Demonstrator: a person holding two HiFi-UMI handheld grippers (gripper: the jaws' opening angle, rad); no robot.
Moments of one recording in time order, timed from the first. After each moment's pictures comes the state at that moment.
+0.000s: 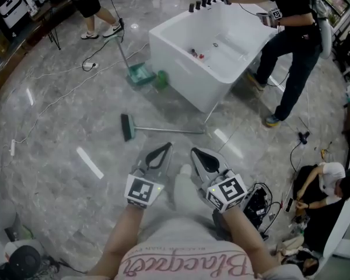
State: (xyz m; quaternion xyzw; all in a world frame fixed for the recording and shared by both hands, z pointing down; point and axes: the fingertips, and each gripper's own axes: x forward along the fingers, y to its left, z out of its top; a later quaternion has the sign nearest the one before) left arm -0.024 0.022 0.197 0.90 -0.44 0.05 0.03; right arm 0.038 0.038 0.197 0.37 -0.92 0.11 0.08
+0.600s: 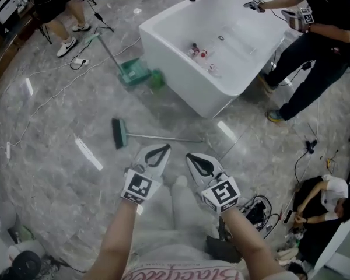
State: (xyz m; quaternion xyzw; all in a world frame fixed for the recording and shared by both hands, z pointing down) left arm 0.011 -0.113 0.316 0.91 -0.38 0.16 0.05; right arm 0.059 -0.084 0.304 0.32 -0.93 0.14 0.14
